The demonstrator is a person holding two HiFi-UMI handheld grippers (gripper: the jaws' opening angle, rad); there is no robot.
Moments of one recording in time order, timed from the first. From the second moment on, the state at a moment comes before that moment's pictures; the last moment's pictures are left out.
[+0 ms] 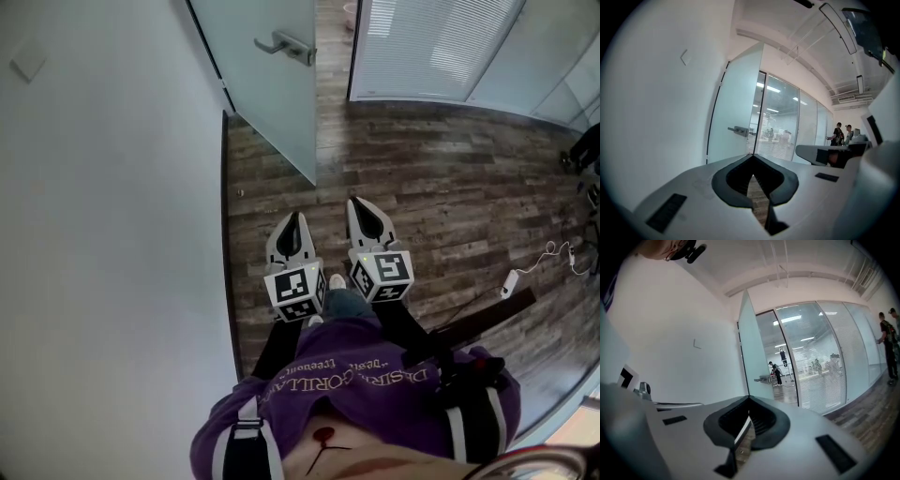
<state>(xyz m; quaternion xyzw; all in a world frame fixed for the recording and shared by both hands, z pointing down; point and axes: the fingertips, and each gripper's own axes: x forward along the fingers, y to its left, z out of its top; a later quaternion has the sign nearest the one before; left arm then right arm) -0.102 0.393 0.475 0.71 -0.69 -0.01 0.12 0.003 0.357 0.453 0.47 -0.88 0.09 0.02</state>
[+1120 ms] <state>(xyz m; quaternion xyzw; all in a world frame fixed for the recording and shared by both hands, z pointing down) -0.086 0.249 0.480 0.68 -0.72 -0.01 0.14 0.014 0.207 0.459 0.43 -0.90 0.09 0.03</state>
